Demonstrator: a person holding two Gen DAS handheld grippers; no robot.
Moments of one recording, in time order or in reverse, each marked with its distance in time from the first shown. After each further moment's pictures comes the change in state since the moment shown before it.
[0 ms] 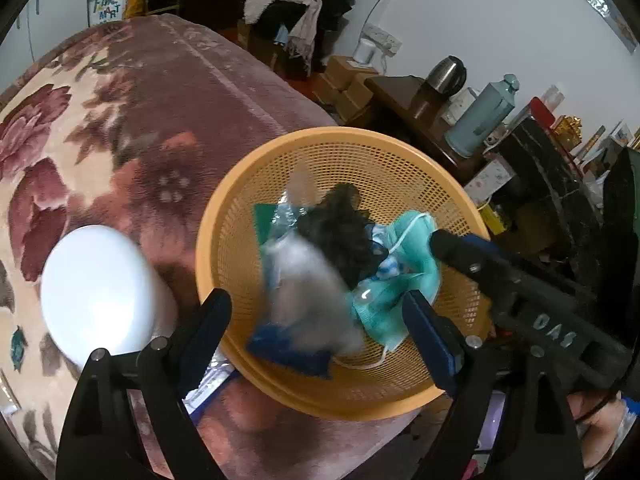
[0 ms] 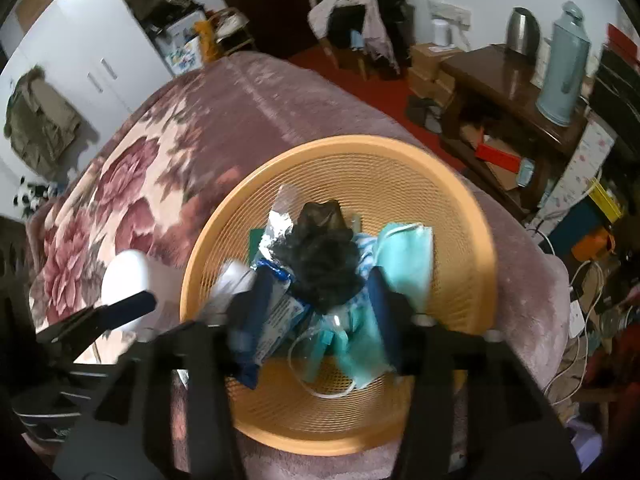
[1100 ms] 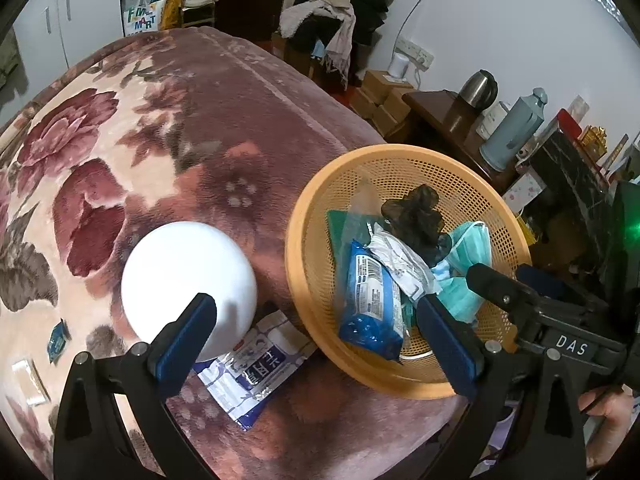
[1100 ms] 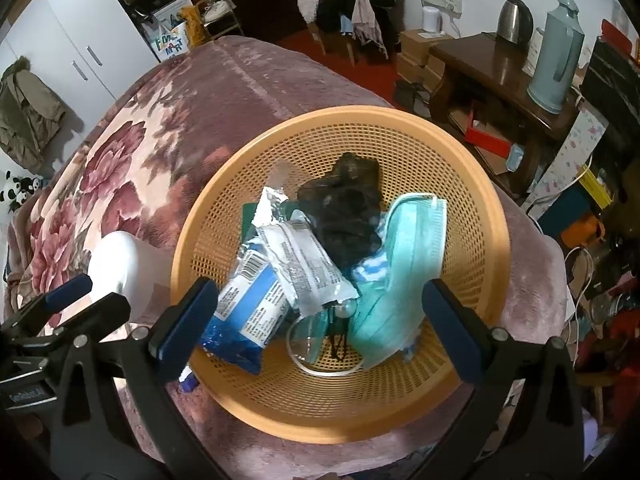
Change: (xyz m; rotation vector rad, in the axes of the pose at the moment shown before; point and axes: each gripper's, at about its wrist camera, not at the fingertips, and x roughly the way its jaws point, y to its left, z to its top) left arm -0.031 0.041 -0.008 -0.023 -0.055 0.116; right arm 0.009 0.015 -0.012 -0.008 0.063 -0.056
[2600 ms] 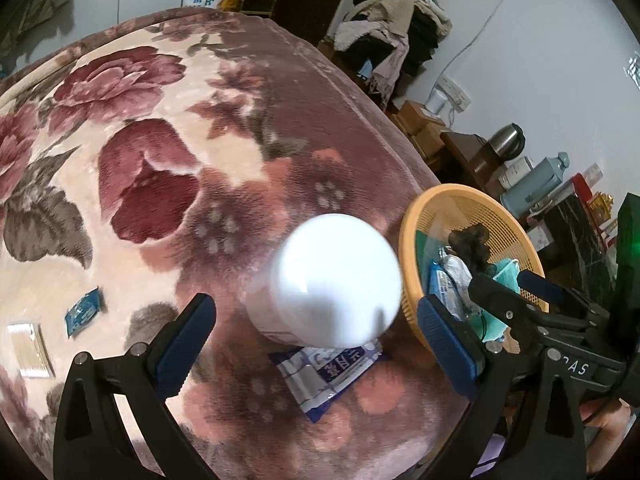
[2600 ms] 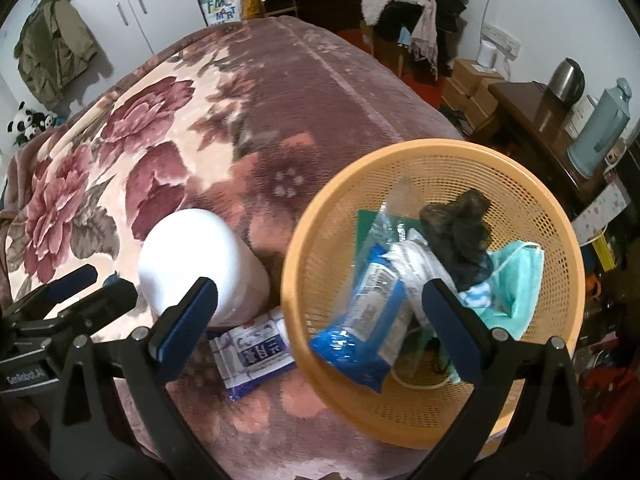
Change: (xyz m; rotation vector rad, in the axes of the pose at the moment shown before) left arm -0.028 0.128 -0.022 -0.207 -0.050 -0.026; right arm 0.013 0.124 -0.003 -0.209 0.017 -0.026
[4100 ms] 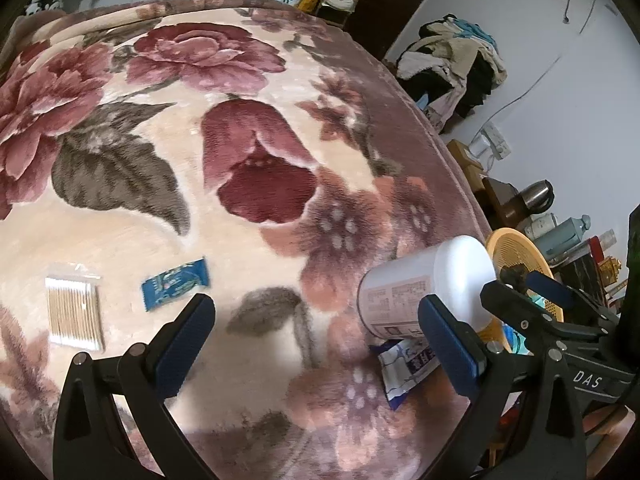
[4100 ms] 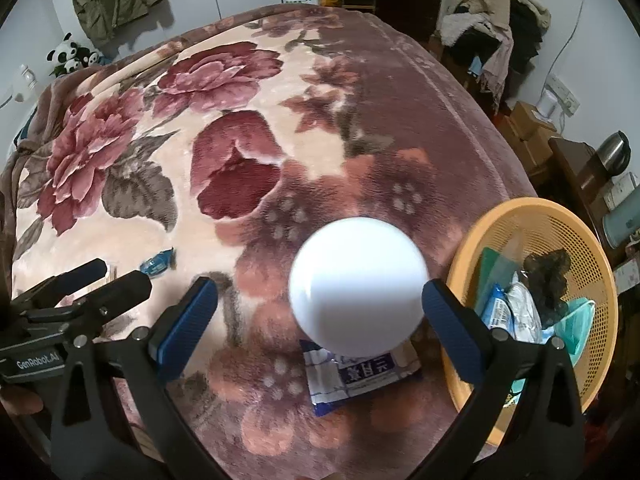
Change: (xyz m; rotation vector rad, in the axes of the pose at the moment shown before) left arm -0.042 0.134 -0.023 -0.206 -0.053 0.047; right arm 0.013 0.137 0.000 -0.215 0.017 0.040
